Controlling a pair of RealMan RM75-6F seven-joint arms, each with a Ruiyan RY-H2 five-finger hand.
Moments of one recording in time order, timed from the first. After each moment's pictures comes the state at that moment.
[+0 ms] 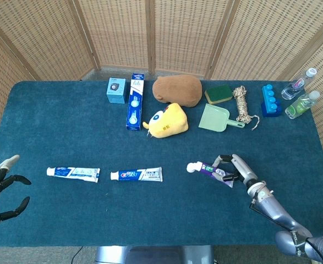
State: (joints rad) left arm -0.11 -0.72 0.12 -2.17 1.55 1.45 -0.21; right arm 0.57 -1.30 0.11 -1.51 -1.24 0.80 0.72
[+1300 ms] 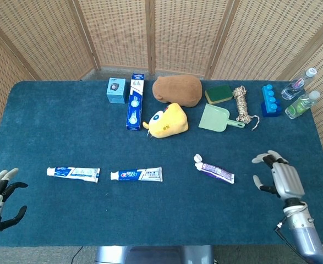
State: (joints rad) left arm -0.01 -0.87 0.11 -2.08 1.52 1.48 0.13; right arm 0.31 -1.08 0.07 -1.90 -1.15 1.30 -0.10
